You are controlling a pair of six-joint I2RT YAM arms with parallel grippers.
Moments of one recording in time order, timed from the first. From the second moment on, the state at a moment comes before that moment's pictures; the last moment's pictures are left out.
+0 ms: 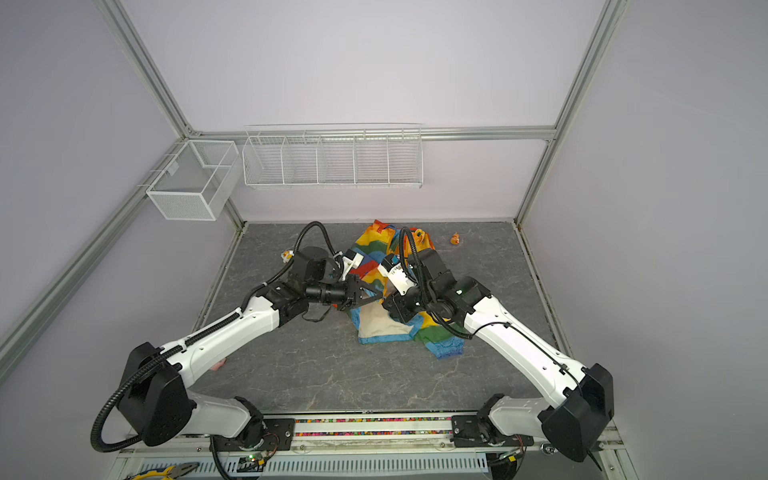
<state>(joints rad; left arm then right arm) -0.67 1.41 1.05 -0.16 0.77 -0.91 0.69 1.29 1.20 -0.73 -0.32 0.06</state>
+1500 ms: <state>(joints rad) -0.66 1.40 1.02 -0.13 0.79 -0.91 0.58 1.24 1.15 -0.67 -0.38 0.25</state>
